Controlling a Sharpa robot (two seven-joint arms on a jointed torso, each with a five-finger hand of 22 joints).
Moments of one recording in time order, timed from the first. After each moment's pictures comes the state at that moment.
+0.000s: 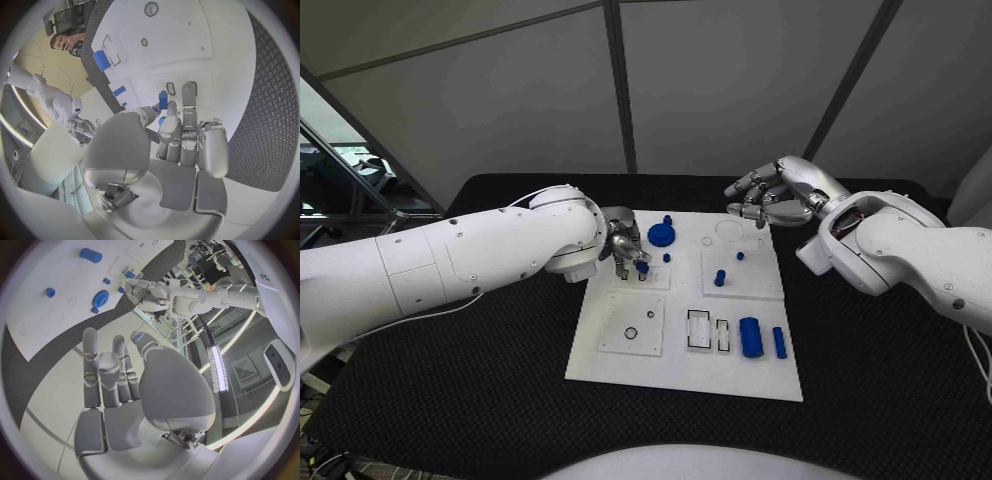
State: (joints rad) left arm 1.23 -0.69 -0.02 1.42 -1.07 0.04 -0.53; left_hand 1.26 -0.15 0.63 0.16 0.07 0.89 0.08 0.56 0.68 1.33 0.01 1.21 1.14 1.44 -0.03 0.12 0.60 0.19 1.46 0.07 1.46 1.31; right arm 1.23 -0.81 0.02 1.51 -0.95 -0.35 0.06; right_hand 1.37 -0.12 0.21 0.13 0.45 0.94 0.15 0.16 0.09 1.09 0.06 0.69 0.59 1.42 -0.02 1.11 0.95 0.16 1.02 0.10 0.89 0.62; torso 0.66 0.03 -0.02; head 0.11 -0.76
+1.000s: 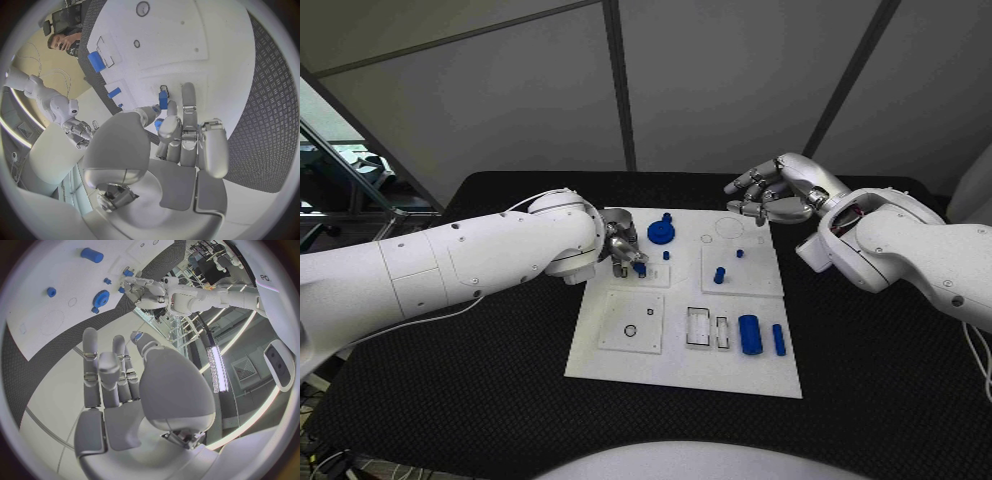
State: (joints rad) left arm 1.21 -0.69 -0.02 1.41 -1.09 0.02 -0.53; left_hand 1.25 -0.14 0.64 0.16 0.06 0.89 0.08 0.57 0.68 1.33 0.01 1.21 1.13 1.44 -0.03 0.12 0.60 0.19 1.46 0.07 1.46 1.31; right arm 1.23 -0.81 0.02 1.51 -0.96 -0.34 0.06; right_hand 1.37 -0.12 0.21 0.13 0.45 0.94 0.15 0.16 0.09 1.09 0.06 0.69 0.59 1.42 -0.02 1.11 0.95 0.16 1.02 0.10 0.89 0.62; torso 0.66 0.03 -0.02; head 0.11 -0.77
